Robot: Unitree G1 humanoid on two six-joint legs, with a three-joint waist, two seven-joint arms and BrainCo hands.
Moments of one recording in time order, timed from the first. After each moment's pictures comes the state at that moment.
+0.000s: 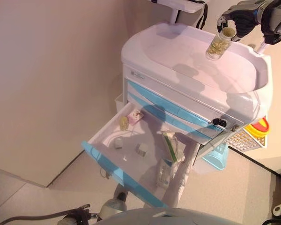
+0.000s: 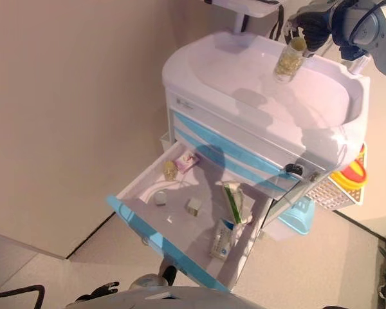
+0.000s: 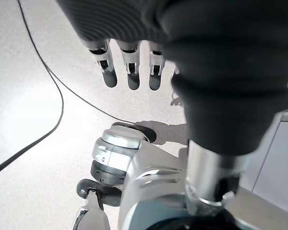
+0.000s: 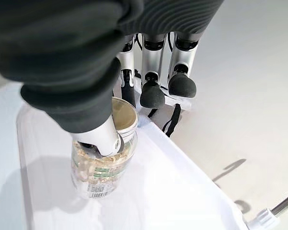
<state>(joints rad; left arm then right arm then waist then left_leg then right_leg) 0.12 0.36 -0.25 1.11 -0.18 0.02 -0.10 -1.66 -1.13 1.16 0.65 -0.40 -0.24 0.51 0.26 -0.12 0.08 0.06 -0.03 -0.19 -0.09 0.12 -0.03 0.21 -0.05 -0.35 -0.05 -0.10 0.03</state>
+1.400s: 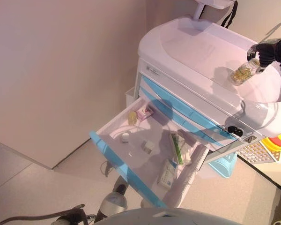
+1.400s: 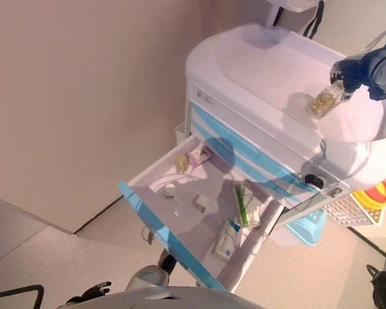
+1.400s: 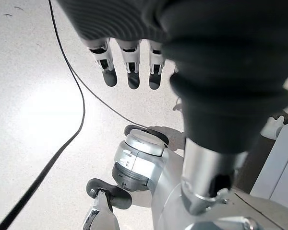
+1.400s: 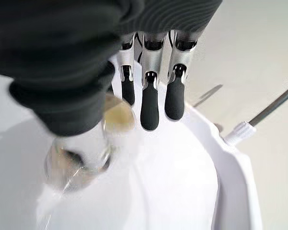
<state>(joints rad) 0.14 0.40 -0.25 1.11 -0.15 -0.03 -0.10 -1.35 -1.11 0.94 0.96 -0.58 -0.22 0.53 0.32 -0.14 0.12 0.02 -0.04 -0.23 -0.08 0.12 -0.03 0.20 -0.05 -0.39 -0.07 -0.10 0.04</state>
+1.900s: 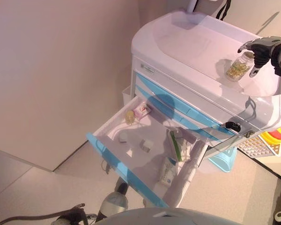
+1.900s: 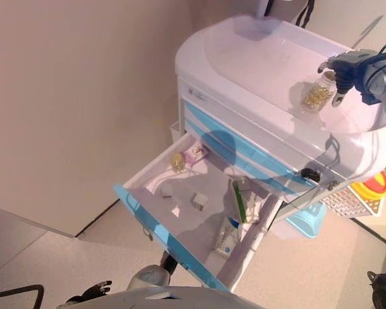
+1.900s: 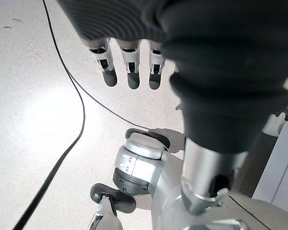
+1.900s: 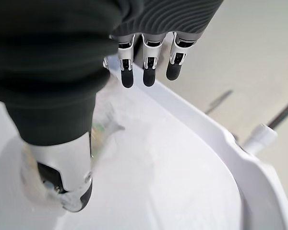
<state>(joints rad) 0.14 0.40 -0.25 1.11 -0.15 -0.03 -0.10 -1.33 -1.12 0.91 0.90 -0.57 -0.28 0.31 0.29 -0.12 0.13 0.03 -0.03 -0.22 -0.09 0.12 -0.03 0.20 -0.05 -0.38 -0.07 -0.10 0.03</state>
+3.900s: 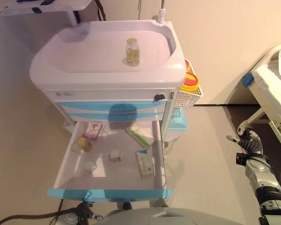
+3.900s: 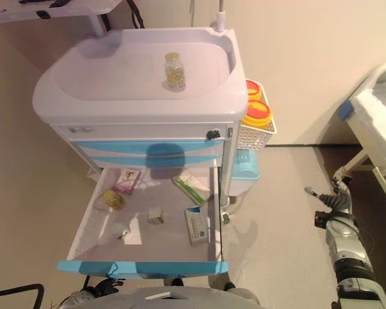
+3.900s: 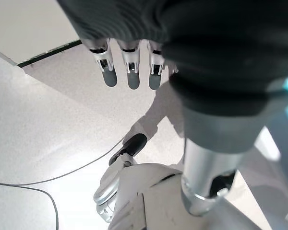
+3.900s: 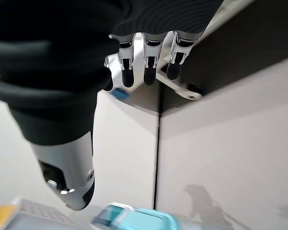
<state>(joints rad) 0.08 0.39 -0.34 1.08 0.07 -0.05 -0.16 -0.10 -0.54 -0.09 0.75 0.26 -0.03 -0.22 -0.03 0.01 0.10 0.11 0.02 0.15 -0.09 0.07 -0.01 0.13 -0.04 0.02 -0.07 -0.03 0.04</state>
